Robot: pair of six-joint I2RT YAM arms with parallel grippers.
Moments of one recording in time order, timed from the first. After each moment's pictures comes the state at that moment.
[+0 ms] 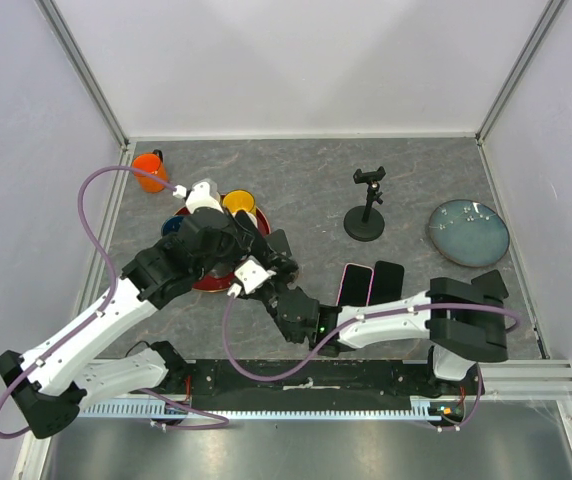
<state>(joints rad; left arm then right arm) -0.78 0.97 1.04 -0.62 -0.38 -0.85 1.38 1.64 0.85 0.82 0.82 -0.45</state>
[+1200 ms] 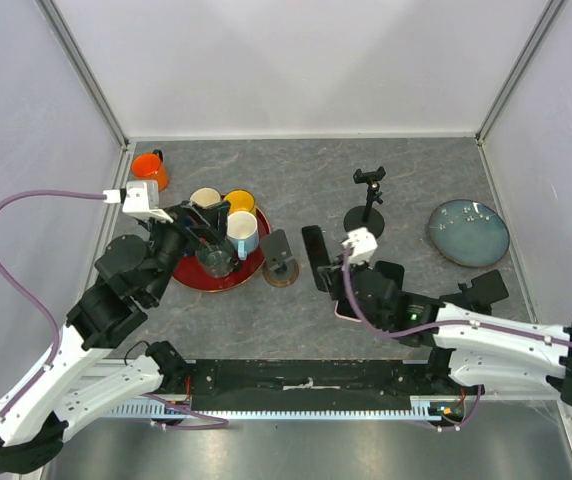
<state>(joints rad) -0.78 0.67 0.99 -0.29 -0.51 -0.40 1.17 1.02 0.60 0.09 0.60 0.38</state>
